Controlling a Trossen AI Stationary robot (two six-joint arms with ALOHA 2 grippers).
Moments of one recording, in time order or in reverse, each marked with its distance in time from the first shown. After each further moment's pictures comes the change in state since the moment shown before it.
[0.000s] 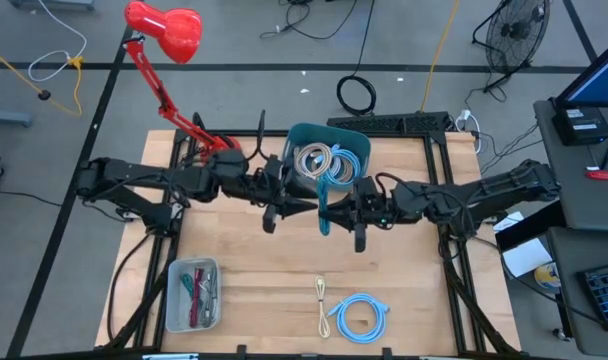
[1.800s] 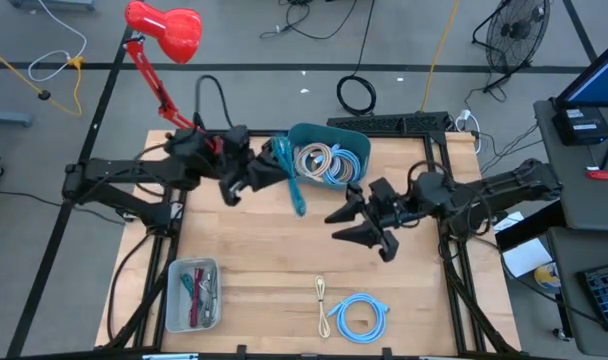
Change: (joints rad) left arm 0.079 -0.123 0.000 0.226 0.142 -0.280; right arm 0.013 -0.028 0.000 0.260 -0.329 -0.045
